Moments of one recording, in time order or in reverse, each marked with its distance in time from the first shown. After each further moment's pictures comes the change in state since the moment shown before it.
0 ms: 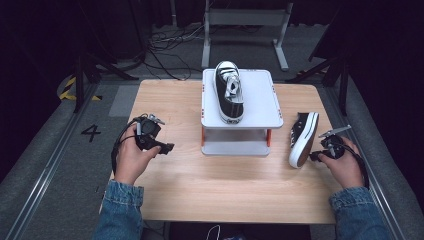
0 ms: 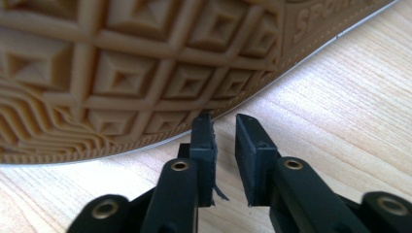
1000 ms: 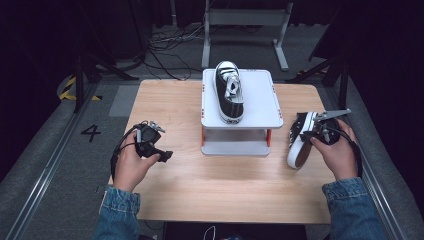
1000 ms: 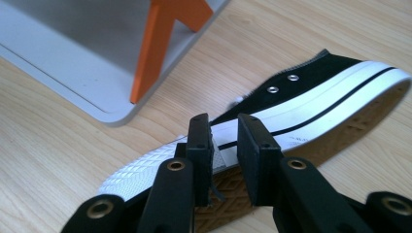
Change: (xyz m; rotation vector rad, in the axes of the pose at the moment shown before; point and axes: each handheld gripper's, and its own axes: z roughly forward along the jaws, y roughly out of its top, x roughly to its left) left arm -0.013 -0.010 0.002 0.040 0.009 0.039; right arm 0.038 0.054 -0.049 -0.205 -0.034 -0.074
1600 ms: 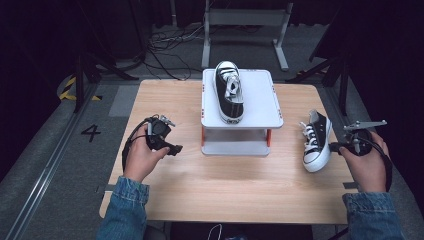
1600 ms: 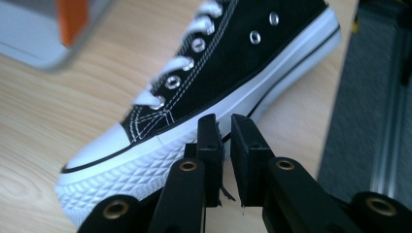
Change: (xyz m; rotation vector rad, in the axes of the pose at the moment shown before) left arm -0.004 0.030 0.016 -0.022 -0.049 0.036; right arm -0.038 -0.055 -0.041 0.081 -0.105 0.146
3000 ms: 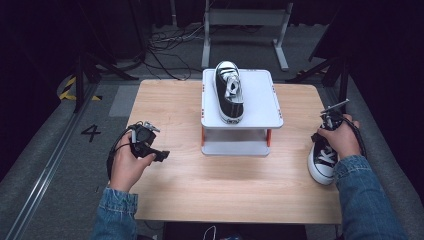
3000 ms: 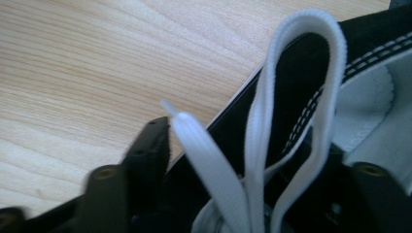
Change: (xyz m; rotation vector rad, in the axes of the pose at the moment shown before) left arm 0.012 -0.041 -0.020 0.001 0.030 -0.095; right arm -0.032 0.062 0.105 0.308 -0.037 0.125
